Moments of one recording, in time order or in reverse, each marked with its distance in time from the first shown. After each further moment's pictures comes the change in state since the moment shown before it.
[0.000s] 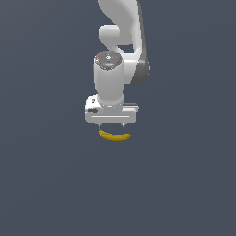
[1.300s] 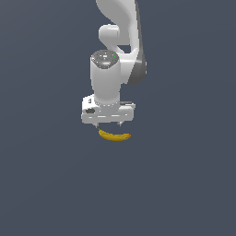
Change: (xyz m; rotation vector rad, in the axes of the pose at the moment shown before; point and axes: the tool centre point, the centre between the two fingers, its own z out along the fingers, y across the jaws) arm 0.000 0.013 -0.002 -0.016 0.010 -0.095
